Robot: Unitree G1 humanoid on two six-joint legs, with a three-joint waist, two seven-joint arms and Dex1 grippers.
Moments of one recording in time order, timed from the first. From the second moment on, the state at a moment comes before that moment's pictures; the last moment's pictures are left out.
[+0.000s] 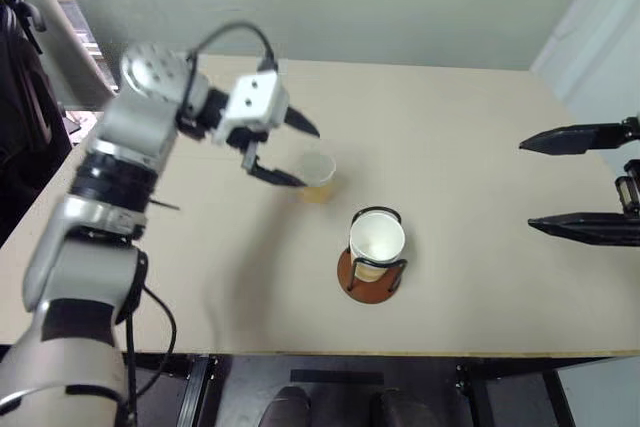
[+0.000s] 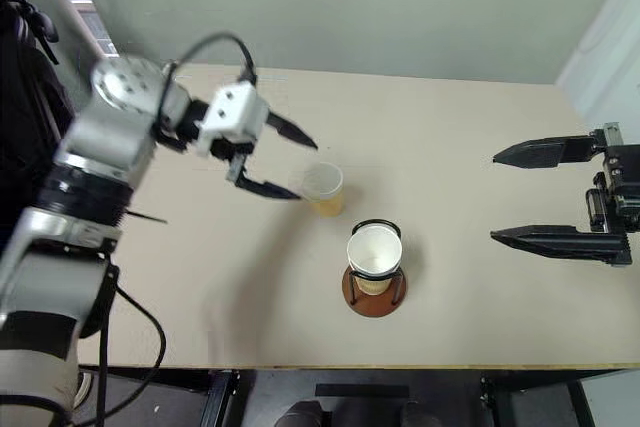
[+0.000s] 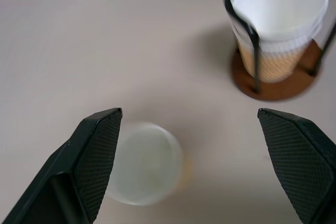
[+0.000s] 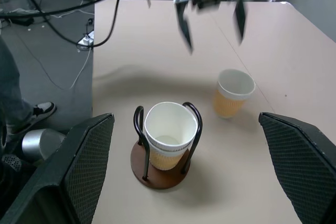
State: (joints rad) left arm -1.17 0.73 -0.37 0.57 -0.18 -0.02 -1.58; right arm -0.41 -1.27 -0.50 -0.37 0.99 0.79 1.31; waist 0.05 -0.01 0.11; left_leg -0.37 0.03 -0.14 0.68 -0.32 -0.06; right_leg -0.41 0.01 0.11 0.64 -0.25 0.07
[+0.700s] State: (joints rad) left arm -1.27 0.53 -0.38 1.05 0.13 -0.27 -1.48; right arm -0.40 -1.27 -0.53 -0.40 0.99 0.82 1.29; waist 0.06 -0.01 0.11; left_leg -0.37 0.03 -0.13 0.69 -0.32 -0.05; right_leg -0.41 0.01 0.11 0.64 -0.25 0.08
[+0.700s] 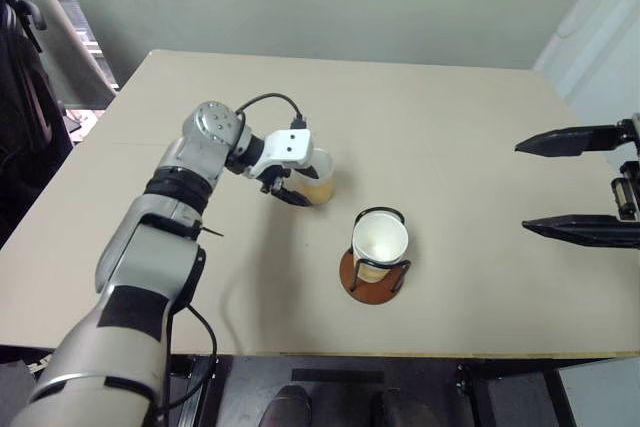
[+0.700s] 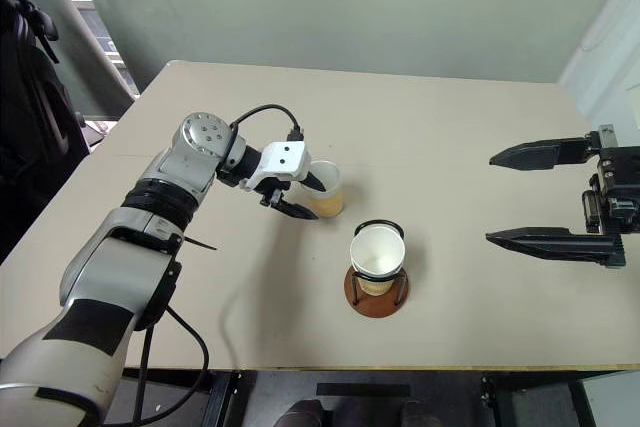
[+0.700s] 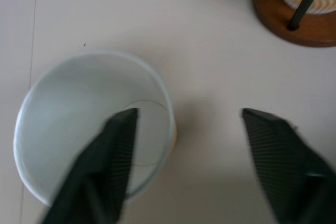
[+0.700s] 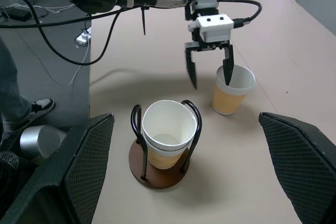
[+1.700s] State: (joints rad) left arm -1.33 0.84 -0.58 0.14 -0.74 0.08 -1.58; right arm -0.38 -1.29 -0.55 -0.35 0.93 0.77 1.34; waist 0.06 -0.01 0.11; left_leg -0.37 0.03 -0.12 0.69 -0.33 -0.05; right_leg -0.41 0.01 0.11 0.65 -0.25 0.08
